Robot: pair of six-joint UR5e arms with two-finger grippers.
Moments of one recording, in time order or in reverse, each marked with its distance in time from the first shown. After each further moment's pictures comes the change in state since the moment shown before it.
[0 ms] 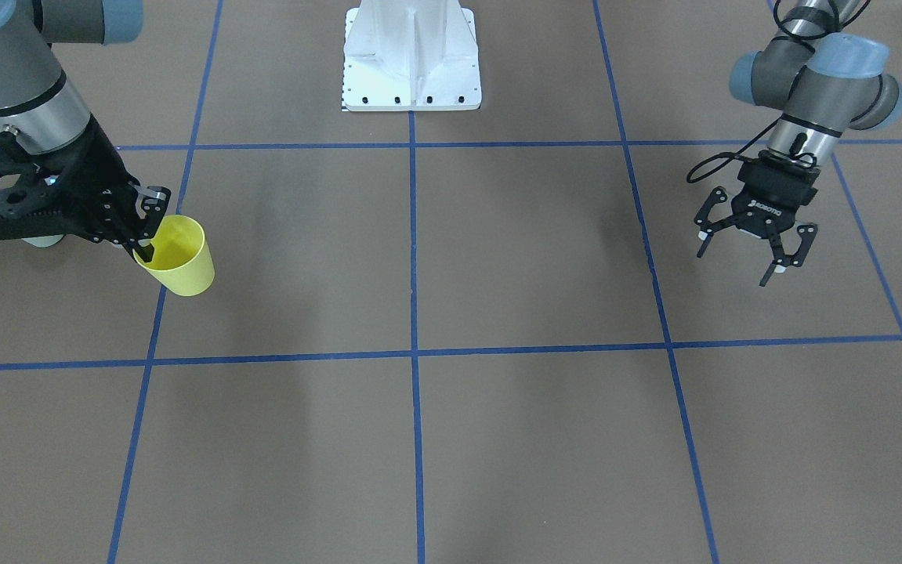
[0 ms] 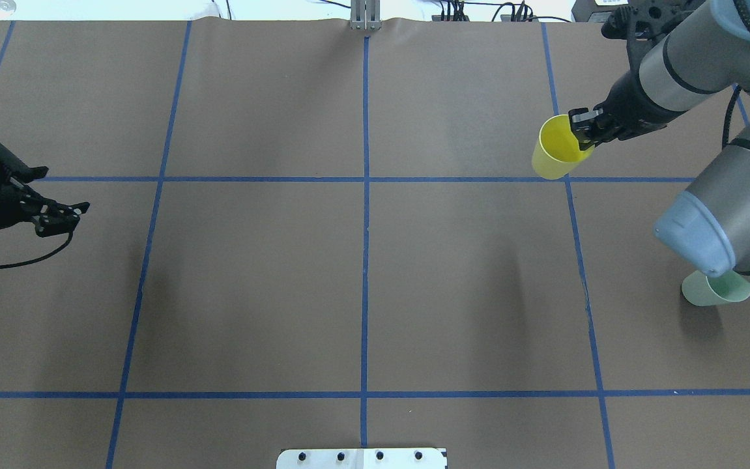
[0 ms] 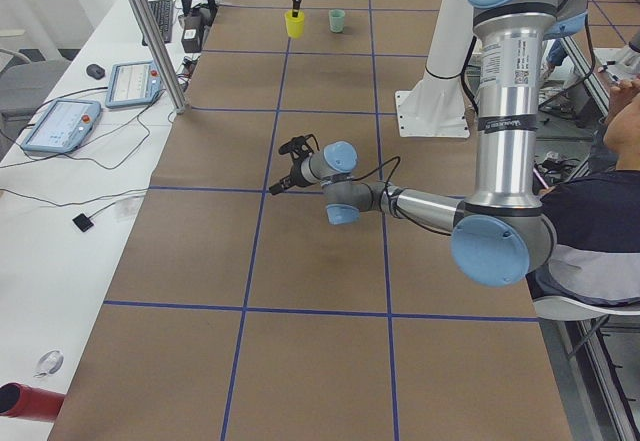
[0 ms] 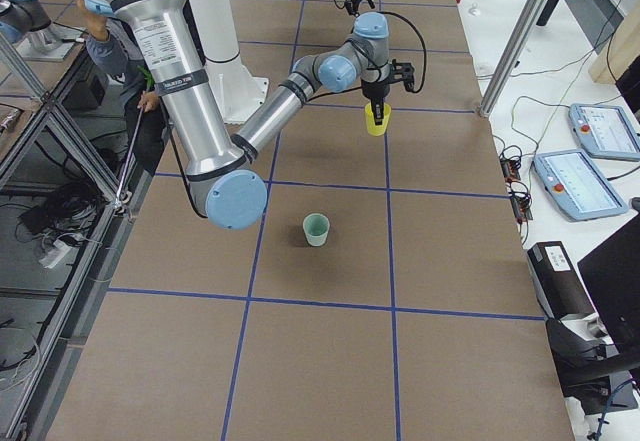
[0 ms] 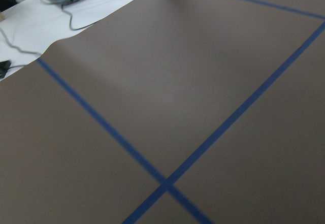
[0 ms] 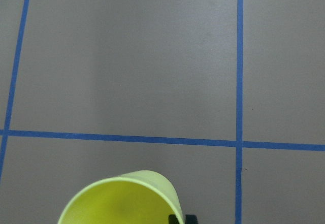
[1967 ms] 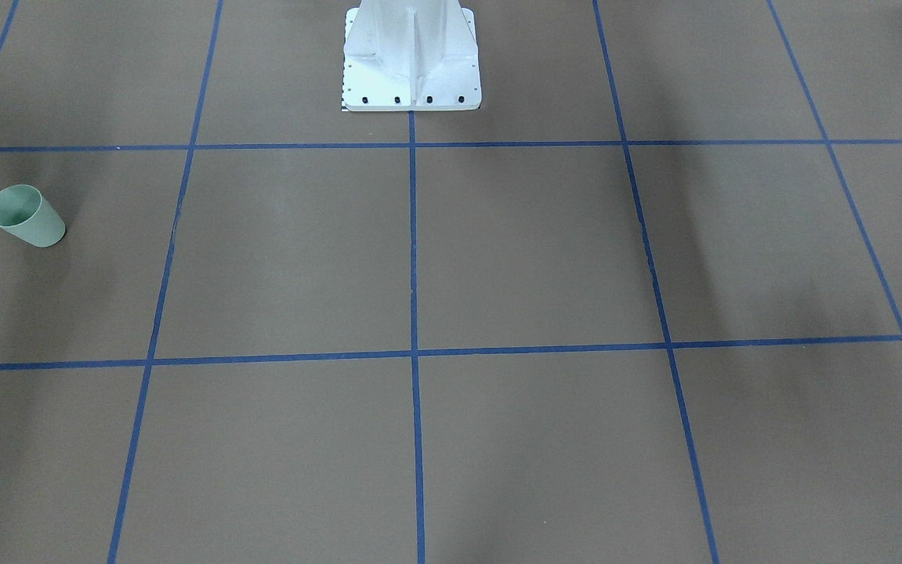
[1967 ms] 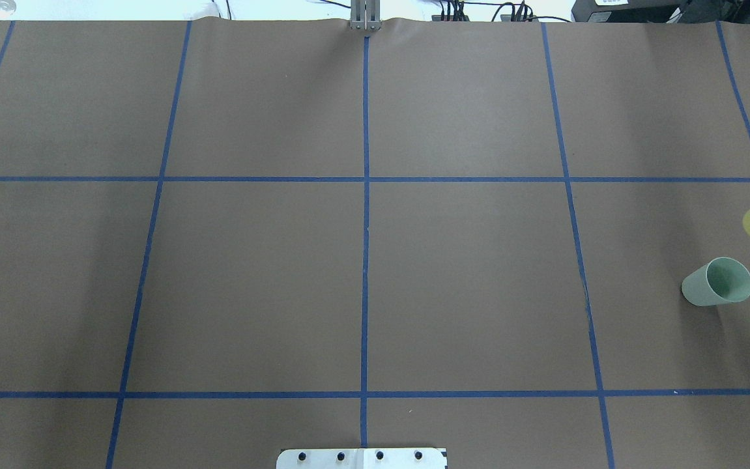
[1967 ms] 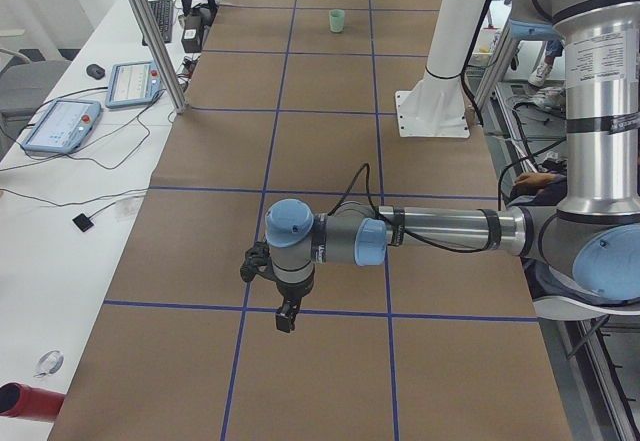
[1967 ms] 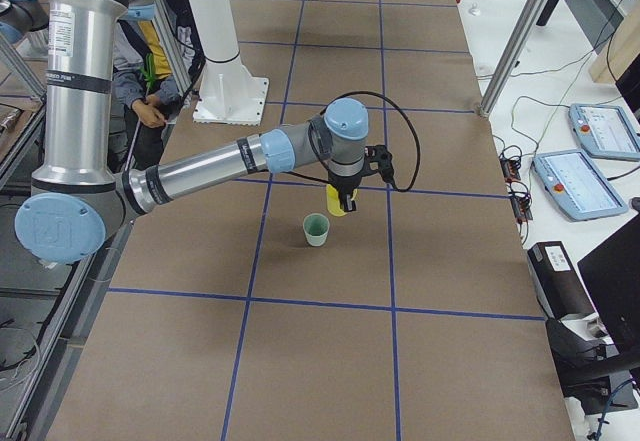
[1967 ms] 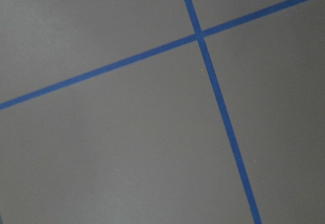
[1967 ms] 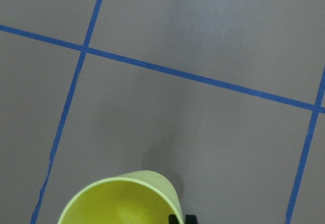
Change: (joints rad) left arm -0.718 0.060 -0.009 1.077 -0.617 0.615; right arm 0.390 -0.520 0.053 0.085 0.312 -0.649
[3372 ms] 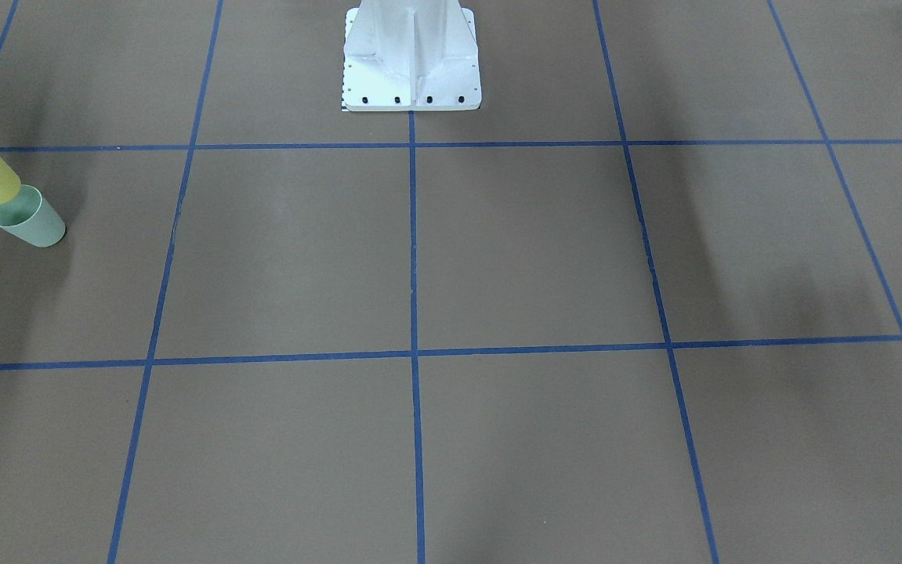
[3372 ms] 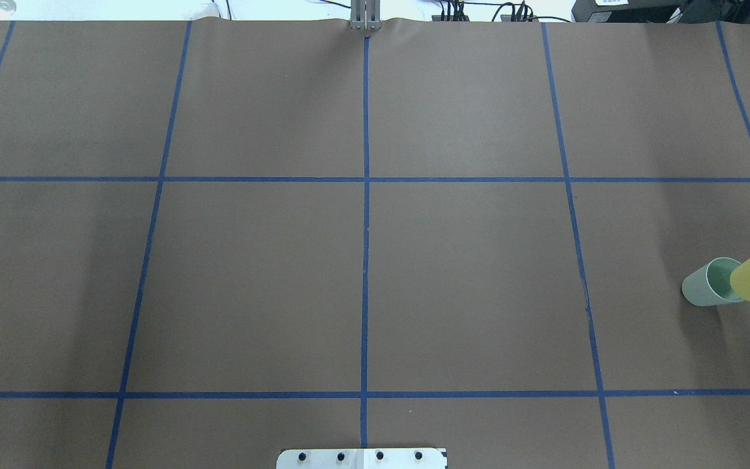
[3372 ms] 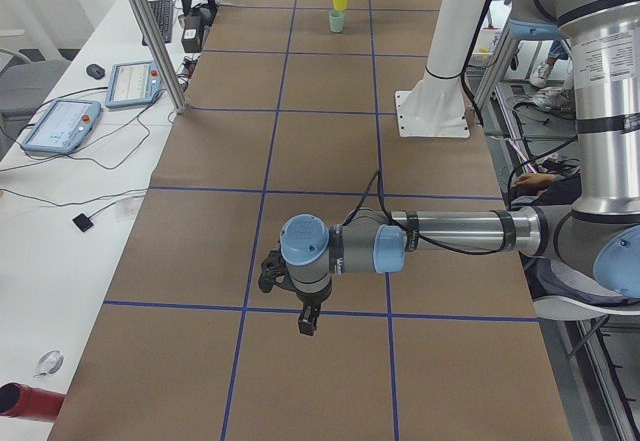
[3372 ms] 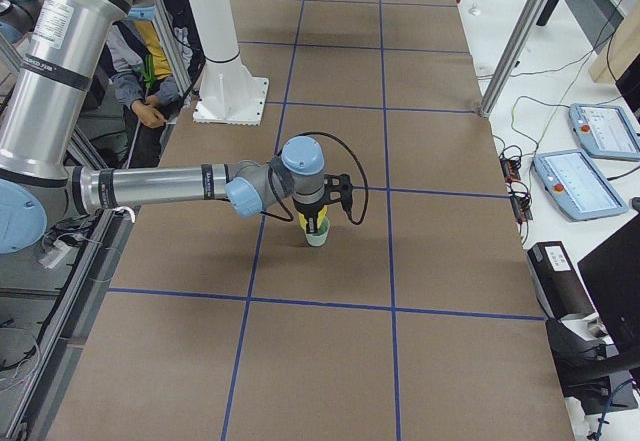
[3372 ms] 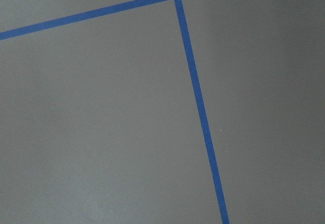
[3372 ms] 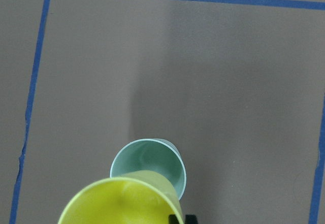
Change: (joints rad) left arm -0.012 0.036 -0.015 0.009 -0.042 0.001; right arm -0.147 -0.205 -0.045 0.411 -0.028 0.312
